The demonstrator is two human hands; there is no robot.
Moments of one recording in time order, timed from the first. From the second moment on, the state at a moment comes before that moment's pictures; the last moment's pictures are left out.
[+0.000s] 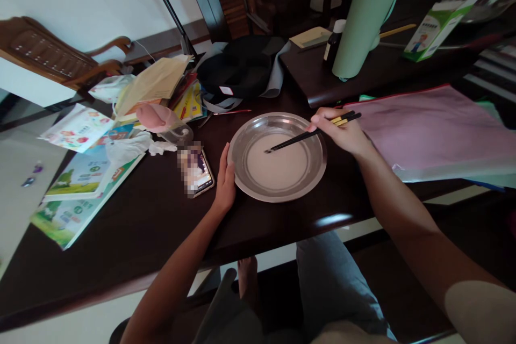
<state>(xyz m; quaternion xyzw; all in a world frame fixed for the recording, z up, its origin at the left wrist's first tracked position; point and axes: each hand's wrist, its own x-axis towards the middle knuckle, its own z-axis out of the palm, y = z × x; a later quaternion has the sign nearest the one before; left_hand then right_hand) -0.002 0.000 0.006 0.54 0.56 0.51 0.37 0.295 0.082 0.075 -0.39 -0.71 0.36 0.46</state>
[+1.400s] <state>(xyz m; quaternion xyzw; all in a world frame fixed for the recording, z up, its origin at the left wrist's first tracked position) -0.003 0.001 0.005 0.55 0.56 0.50 0.36 0.298 0.084 0.074 -0.38 -0.69 0.38 0.49</state>
